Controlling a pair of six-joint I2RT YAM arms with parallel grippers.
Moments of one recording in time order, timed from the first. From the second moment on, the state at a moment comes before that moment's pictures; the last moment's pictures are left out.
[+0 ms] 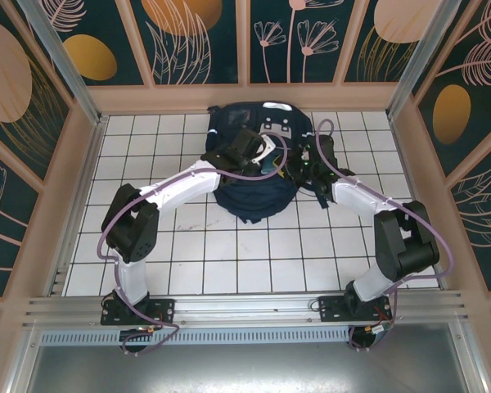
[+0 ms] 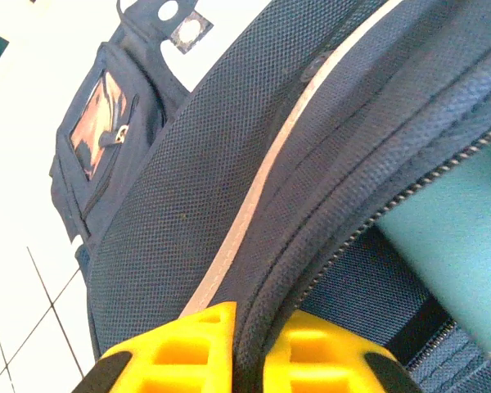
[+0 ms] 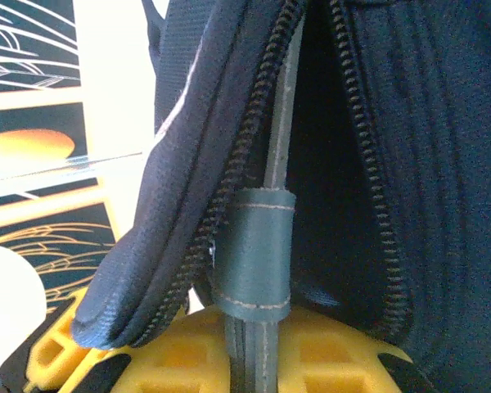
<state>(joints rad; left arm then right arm) -0.75 1.92 1.55 -0.39 -0.31 0.32 0.37 1.57 0.96 0.04 -0.42 1.29</state>
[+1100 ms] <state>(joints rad) -0.76 1.84 1.60 -0.41 -0.16 0.13 0.46 1.47 0.89 0.07 -0.28 1.41</state>
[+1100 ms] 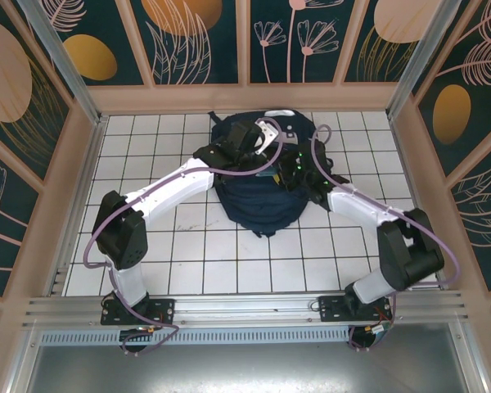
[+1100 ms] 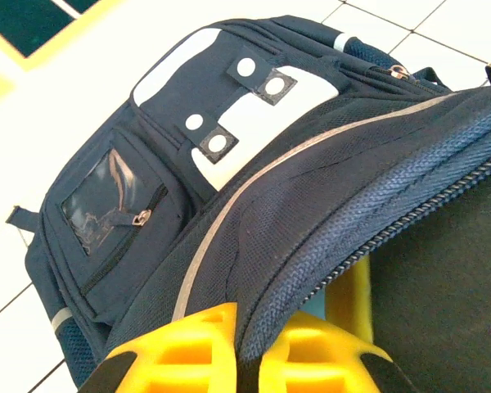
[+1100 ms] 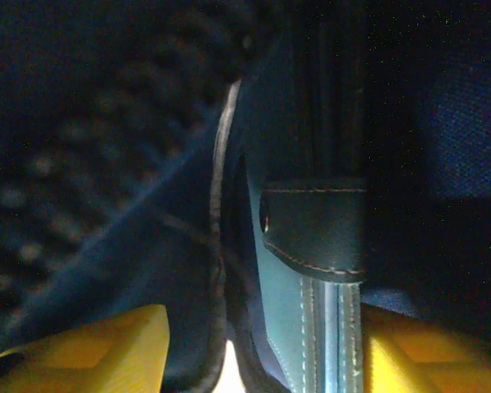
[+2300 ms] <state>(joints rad) -0.52 1.56 1.31 -0.39 0.16 -0.15 0.30 1.12 0.81 -0.34 -0.21 1.11</state>
